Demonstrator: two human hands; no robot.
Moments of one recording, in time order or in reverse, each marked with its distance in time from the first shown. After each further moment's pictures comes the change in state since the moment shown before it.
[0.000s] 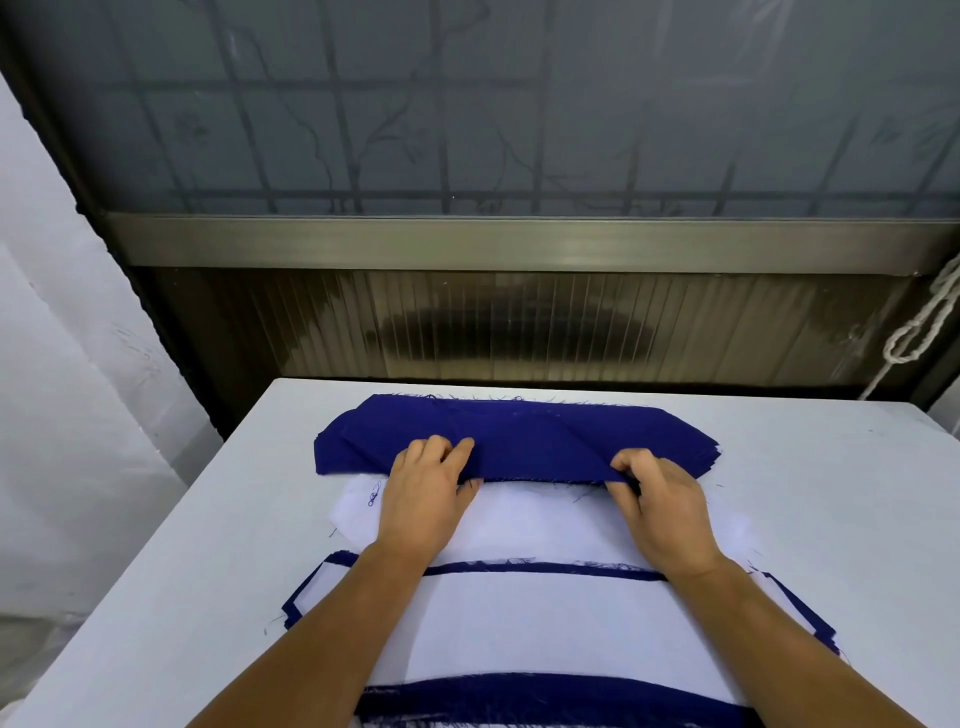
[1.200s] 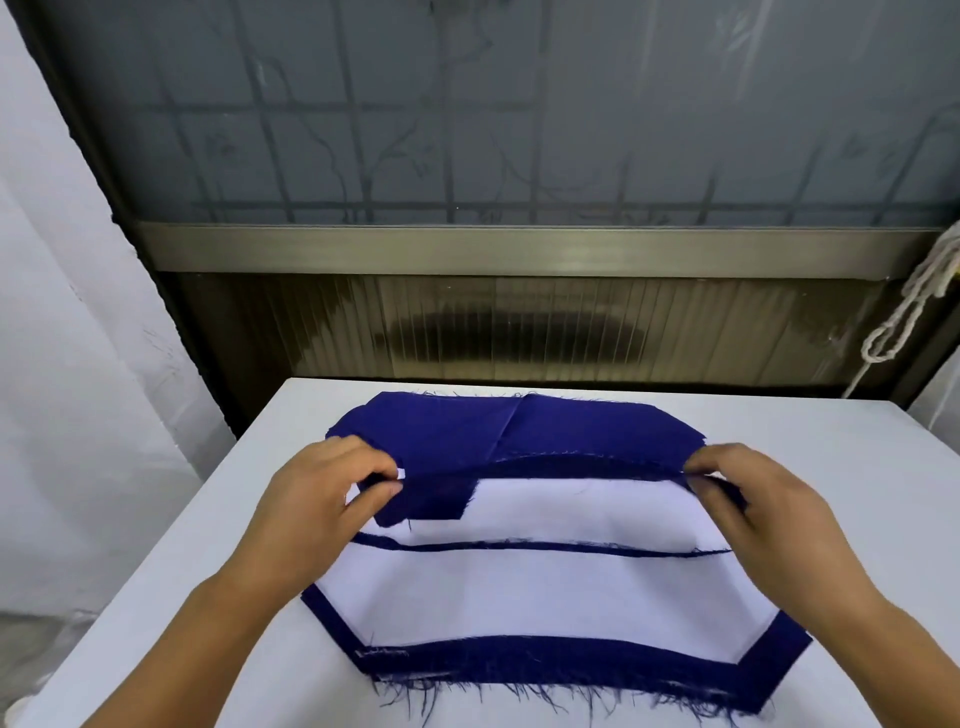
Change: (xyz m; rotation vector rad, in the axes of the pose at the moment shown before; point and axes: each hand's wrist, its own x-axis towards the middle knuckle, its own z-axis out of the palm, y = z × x) left_hand -0.067 -0.031 -0.154 -0.223 0.119 0.179; right_hand -0.018 -0.025 -0.129 -0.015 -0.130 0.039
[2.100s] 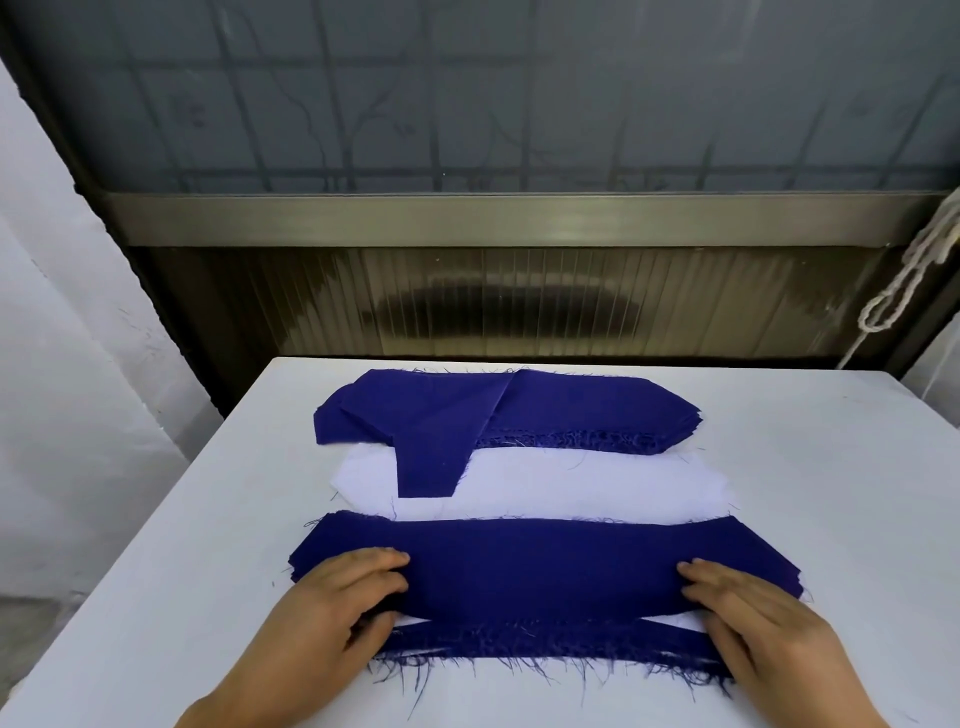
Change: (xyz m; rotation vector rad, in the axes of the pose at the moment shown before) left_hand -0.102 -0.008 0.060 -0.158 -0.228 0.053; right_hand -0.105 0.032 0.044 -0.032 0.071 -0.243
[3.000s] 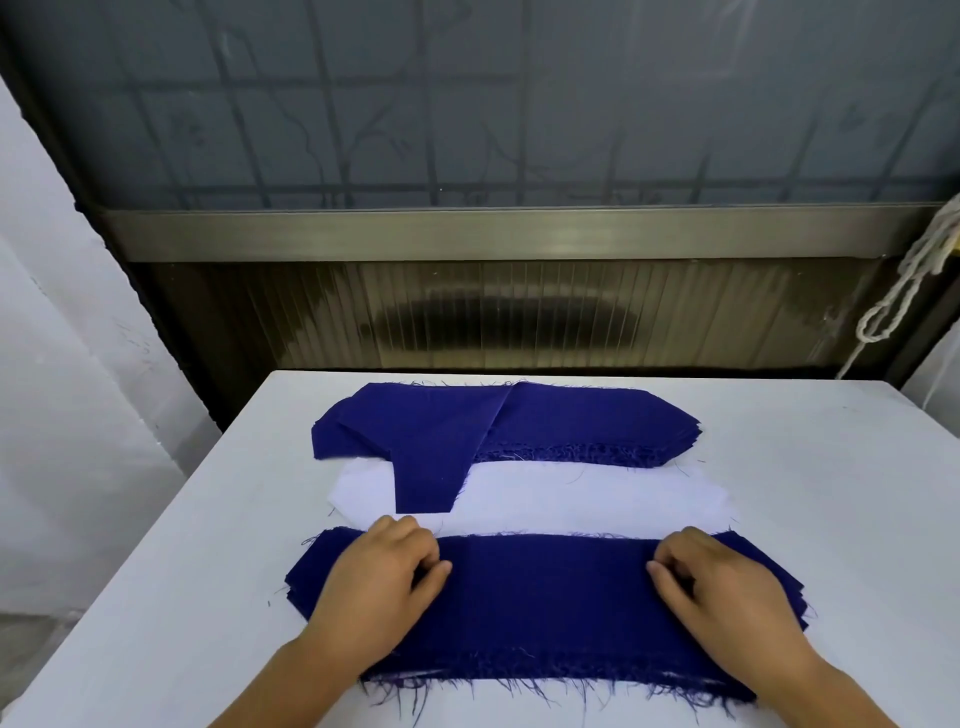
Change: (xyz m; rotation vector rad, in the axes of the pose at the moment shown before) left_hand 0.064 0.021 0.022 0.167 -0.002 -0.200; right_hand 0.050 -0.007 0.013 -0.056 -0.452 0.419
